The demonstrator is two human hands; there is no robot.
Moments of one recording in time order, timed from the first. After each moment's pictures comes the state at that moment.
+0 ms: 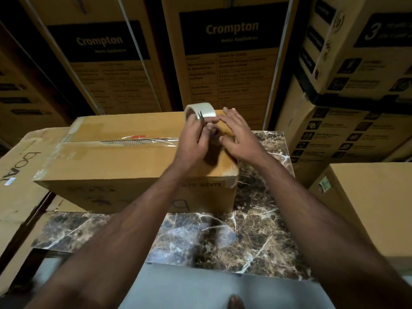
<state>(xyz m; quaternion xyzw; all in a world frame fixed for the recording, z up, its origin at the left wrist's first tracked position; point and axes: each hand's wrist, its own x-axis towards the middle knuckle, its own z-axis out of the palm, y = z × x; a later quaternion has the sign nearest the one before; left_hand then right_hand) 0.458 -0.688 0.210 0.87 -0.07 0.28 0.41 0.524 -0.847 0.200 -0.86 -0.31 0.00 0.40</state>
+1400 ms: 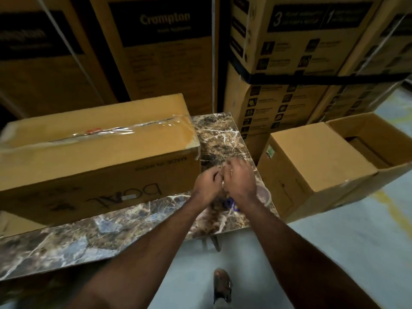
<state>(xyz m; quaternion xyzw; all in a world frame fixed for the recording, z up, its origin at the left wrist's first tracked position) 0.335 -0.830 0.089 0.87 -0.05 -0.09 0.48 0.336 -0.947 0.079 -0.96 0.06 -0.13 0.26</state>
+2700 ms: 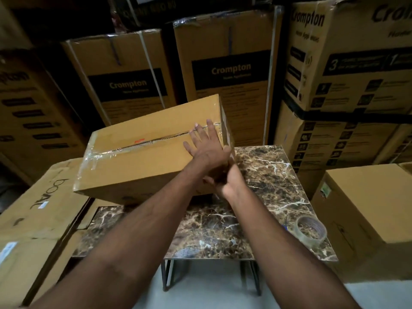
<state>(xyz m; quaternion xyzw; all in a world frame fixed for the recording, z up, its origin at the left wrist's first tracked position) 0.379 -0.701 0.259 0.98 0.08 0.02 0.18 0.364 -0.766 0.189 -0.31 0.16 0.23 0.91</state>
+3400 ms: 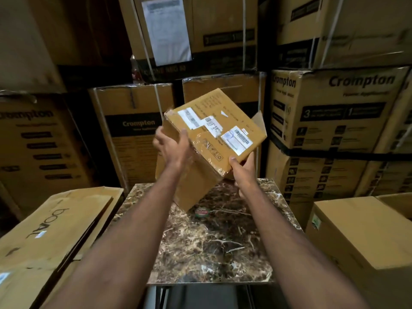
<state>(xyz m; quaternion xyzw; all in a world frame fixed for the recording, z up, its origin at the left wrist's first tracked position) 0.303 -0.610 0.363 0.72 0.15 0.34 0.58 0.326 -0.778 0.294 -0.66 0.03 -0.06 0.75</state>
